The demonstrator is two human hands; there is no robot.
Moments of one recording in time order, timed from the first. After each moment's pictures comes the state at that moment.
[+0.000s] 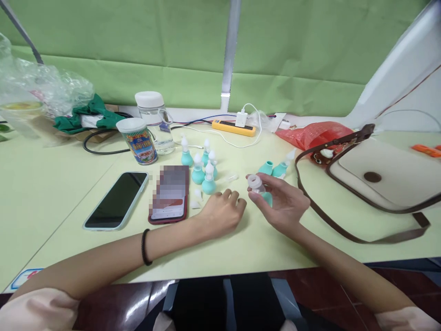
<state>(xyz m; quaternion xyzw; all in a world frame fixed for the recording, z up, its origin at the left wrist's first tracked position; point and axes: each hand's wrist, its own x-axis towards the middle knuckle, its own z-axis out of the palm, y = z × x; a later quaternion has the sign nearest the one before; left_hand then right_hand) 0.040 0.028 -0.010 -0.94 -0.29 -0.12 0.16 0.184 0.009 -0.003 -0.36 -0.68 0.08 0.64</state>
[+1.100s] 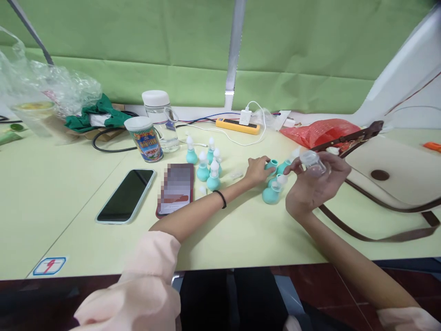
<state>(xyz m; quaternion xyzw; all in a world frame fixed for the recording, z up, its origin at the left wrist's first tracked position) 0.150 0.129 -0.024 -0.82 -0.37 -0.34 -0.26 0.193 0.040 0.015 -0.30 -0.52 -0.05 0.80</state>
